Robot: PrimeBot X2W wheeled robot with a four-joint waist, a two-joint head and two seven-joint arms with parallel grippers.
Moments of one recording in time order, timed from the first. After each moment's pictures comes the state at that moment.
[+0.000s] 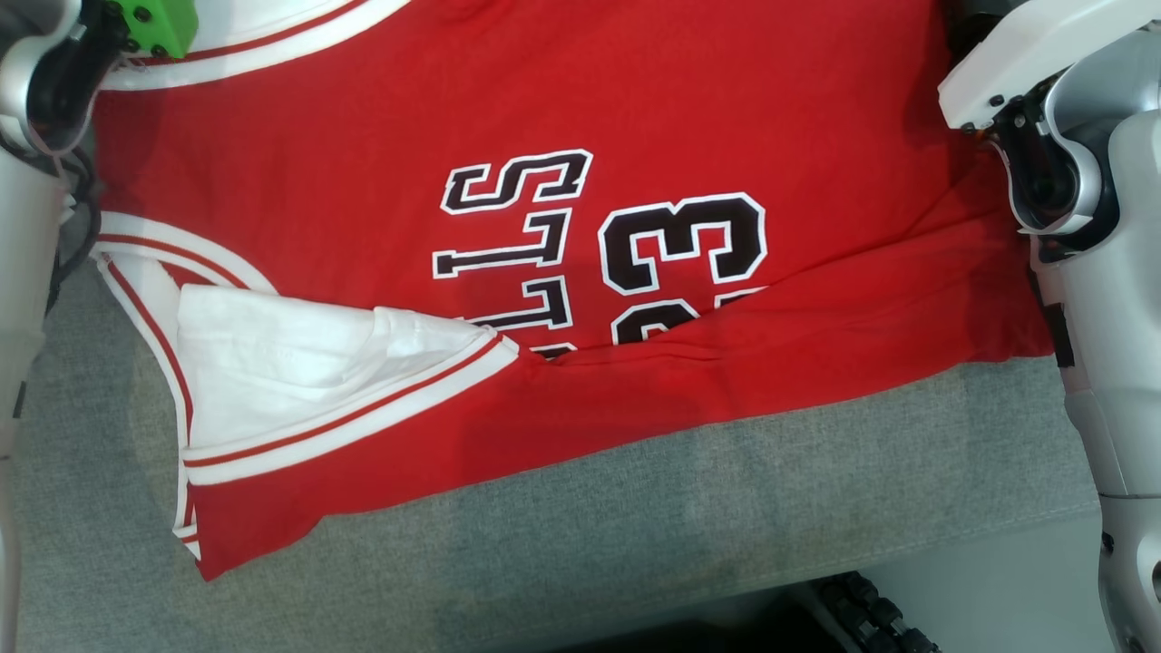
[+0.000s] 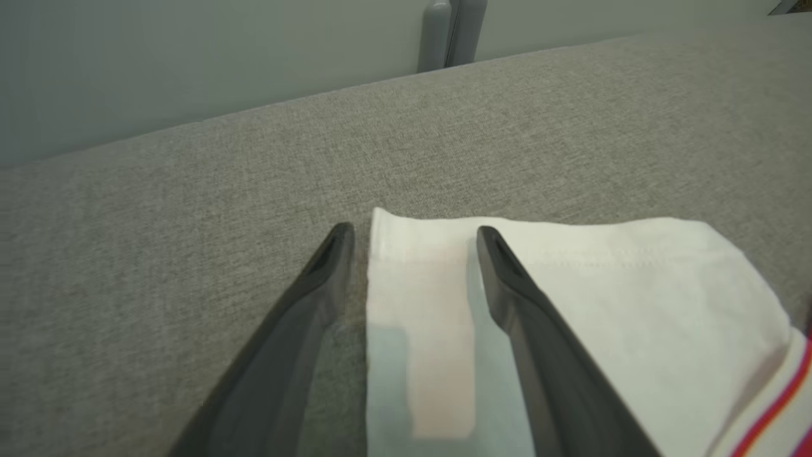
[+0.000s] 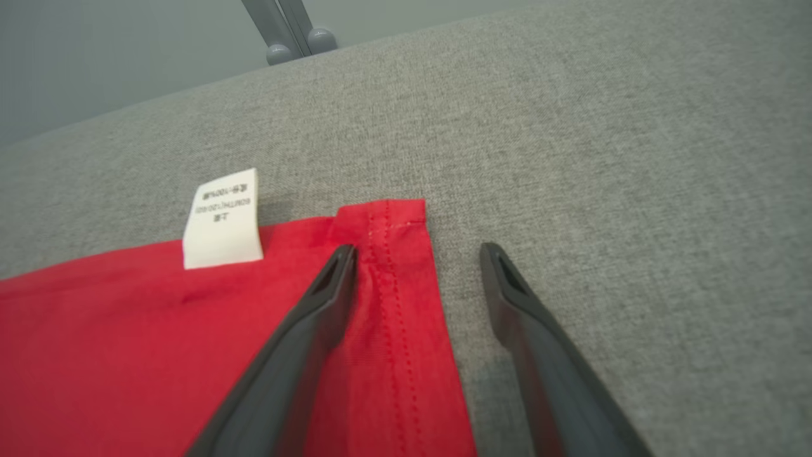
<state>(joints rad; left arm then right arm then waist) -1.16 0.33 -0.48 0.49 -0.62 -0.07 0.34 -0.78 -0.21 0.21 0.29 0.48 -0.12 0.21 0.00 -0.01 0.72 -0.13</state>
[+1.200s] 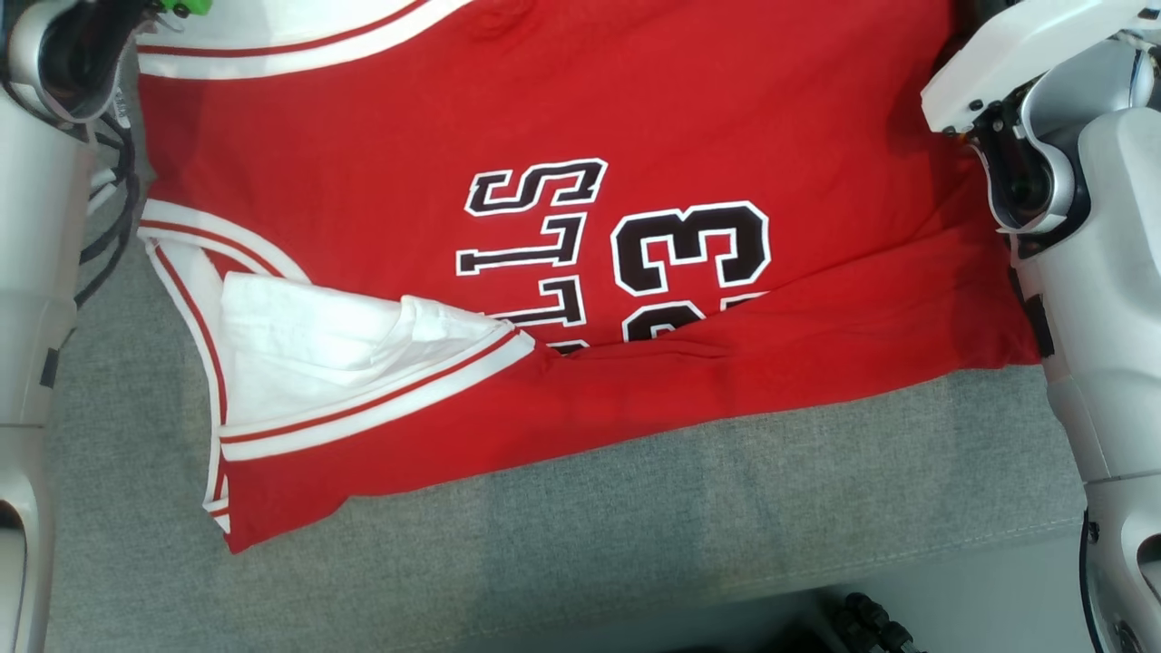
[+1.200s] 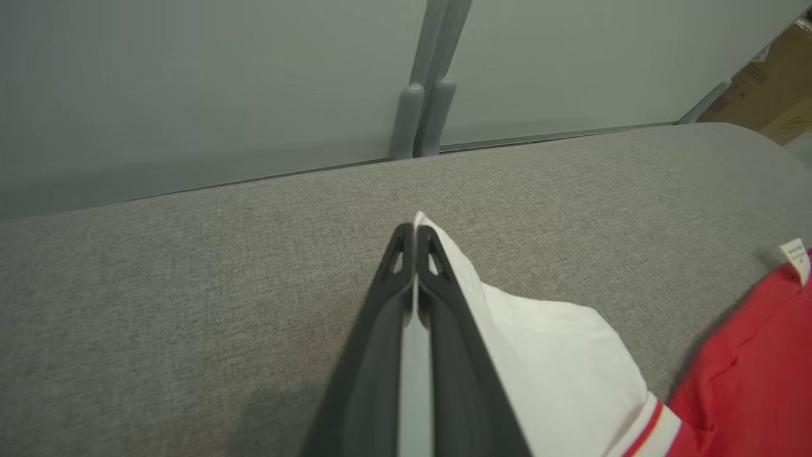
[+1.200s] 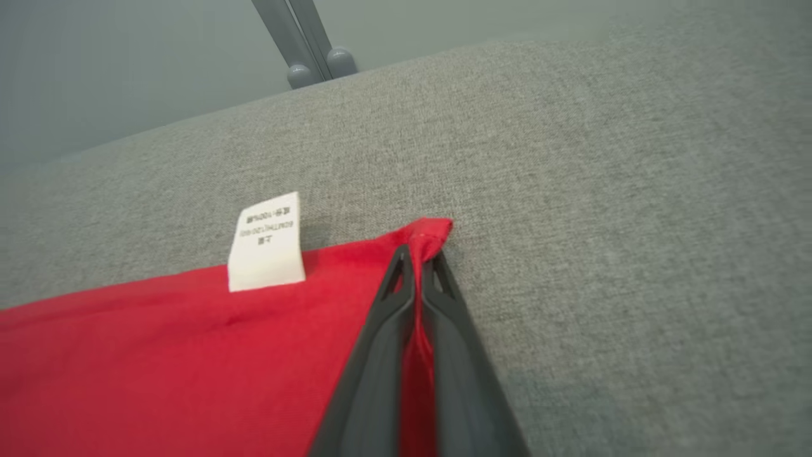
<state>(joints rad) -1.22 0.27 -0.48 0.60 -0.75 -0.13 0.24 -0.82 -0.19 0.21 0.45 0.48 -0.07 0.11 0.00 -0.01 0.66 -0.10</state>
